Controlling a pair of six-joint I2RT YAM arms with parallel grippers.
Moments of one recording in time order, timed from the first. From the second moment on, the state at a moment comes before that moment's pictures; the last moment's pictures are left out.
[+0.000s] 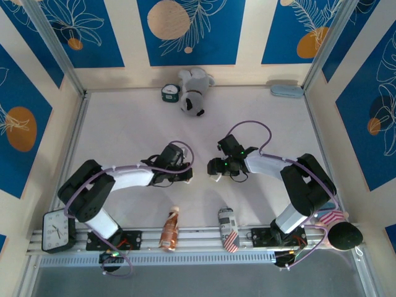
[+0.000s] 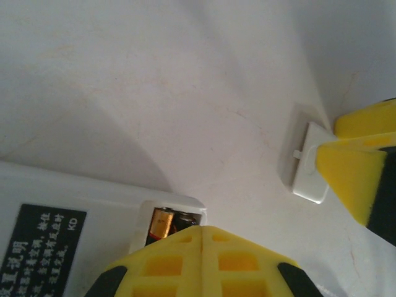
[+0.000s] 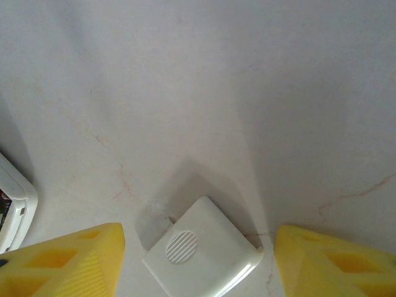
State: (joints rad) left arm -0.74 1.61 0.74 -0.03 0.21 -0.74; right arm 0.58 1.60 0.82 -0.36 -0.16 0.55
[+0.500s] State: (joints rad) left arm -0.77 1.67 0.80 -0.07 0.18 -0.73; right arm 0.58 1.60 0.82 -0.36 -0.16 0.55
